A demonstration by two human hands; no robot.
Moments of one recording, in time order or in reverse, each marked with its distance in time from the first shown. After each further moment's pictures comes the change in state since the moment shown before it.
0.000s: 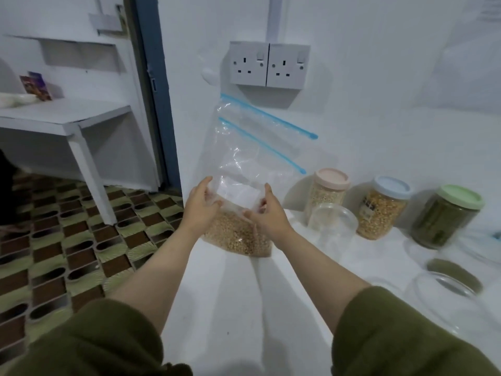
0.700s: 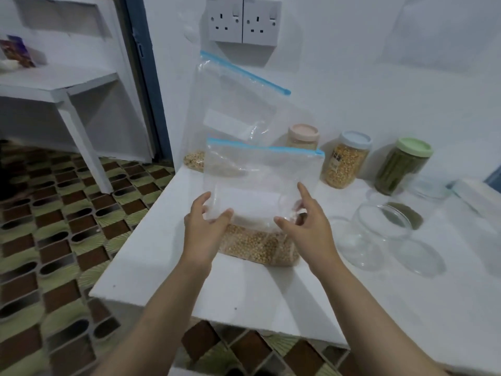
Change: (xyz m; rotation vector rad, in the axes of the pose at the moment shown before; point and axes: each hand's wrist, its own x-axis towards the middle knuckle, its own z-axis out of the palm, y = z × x) left_hand -0.232 0.069 0.028 -0.354 0.060 -0.272; right_hand -0.211 0.021 -0.090 0.011 0.221 -0.045
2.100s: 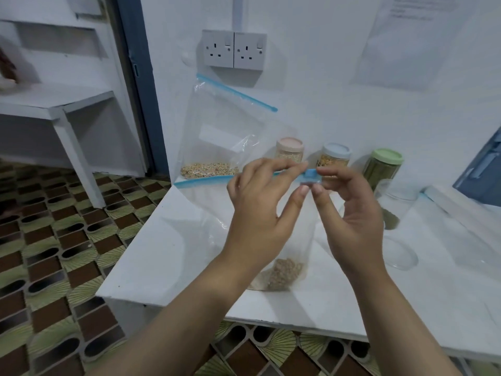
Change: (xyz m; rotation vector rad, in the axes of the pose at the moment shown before) left_hand -0.093 0.099 0.042 0.400 -0.060 0.987; right_hand -0.065 -0.098 -0.063 0.191 0.205 -0.587
